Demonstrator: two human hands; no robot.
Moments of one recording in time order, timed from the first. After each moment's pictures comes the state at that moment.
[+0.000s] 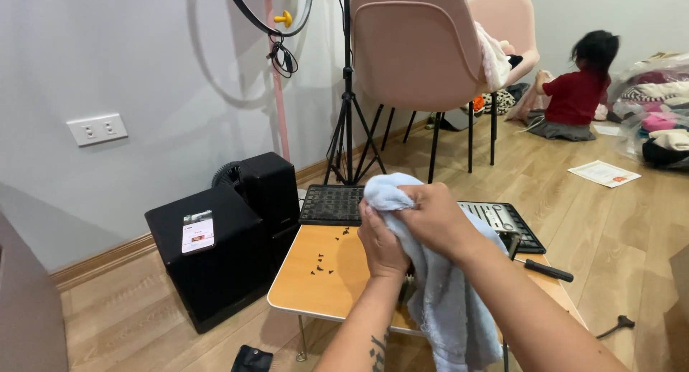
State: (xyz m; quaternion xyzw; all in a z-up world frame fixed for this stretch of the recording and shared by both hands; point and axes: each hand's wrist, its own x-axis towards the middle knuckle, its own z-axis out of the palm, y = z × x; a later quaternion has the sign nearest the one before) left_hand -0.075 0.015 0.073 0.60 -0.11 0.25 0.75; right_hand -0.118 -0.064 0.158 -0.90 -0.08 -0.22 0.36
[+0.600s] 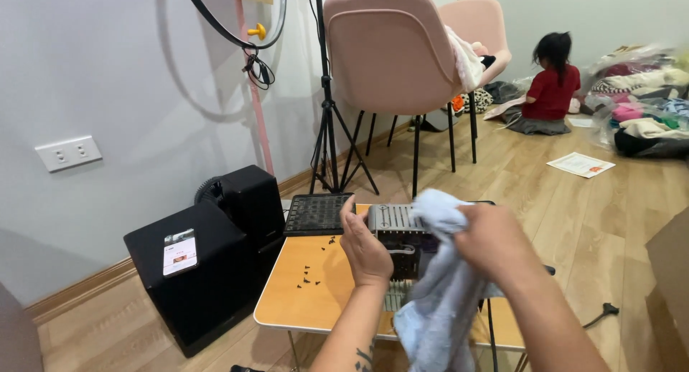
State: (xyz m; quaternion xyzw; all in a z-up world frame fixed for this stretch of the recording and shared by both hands) left_hand -0.088 0.014 0.085 0.62 -0.12 0.26 0.74; right_hand -0.147 -0.161 0.121 -0.95 0.17 -0.21 0.16
